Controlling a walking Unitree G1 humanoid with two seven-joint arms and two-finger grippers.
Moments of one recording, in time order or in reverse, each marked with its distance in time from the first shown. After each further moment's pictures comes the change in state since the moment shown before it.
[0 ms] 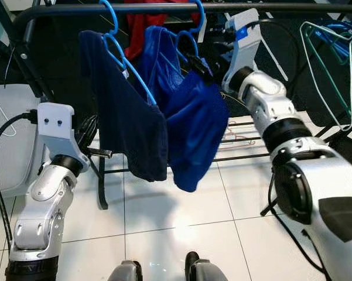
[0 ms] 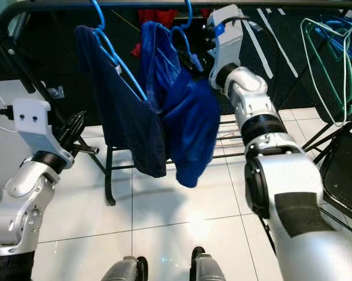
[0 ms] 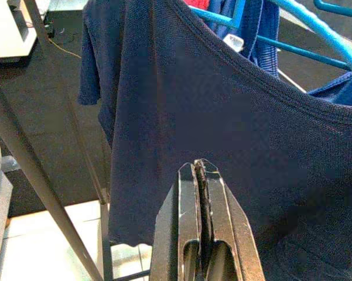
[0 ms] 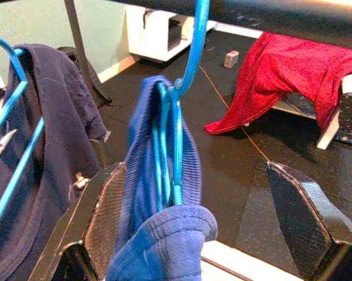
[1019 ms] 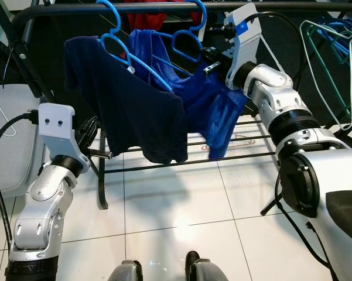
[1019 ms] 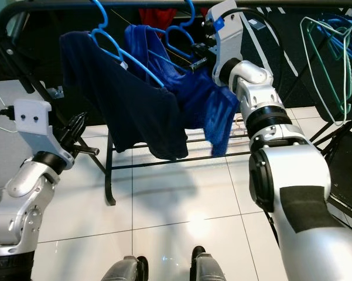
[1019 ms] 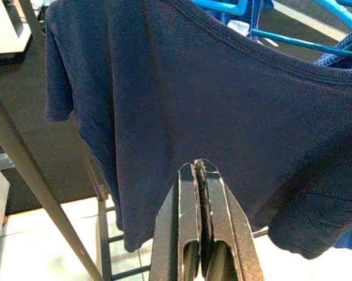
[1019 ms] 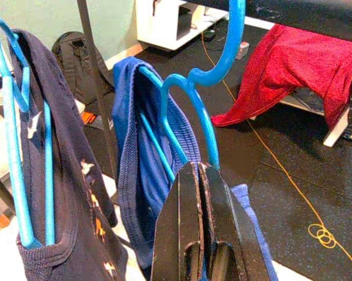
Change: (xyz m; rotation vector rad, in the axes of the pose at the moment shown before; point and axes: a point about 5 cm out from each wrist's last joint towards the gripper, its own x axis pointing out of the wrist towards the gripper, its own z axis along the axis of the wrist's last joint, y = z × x) left arm 0.000 0.000 -0.001 0.000 0.011 -0.010; right arm 0.000 -0.001 0.003 -0.030 0.039 0.039
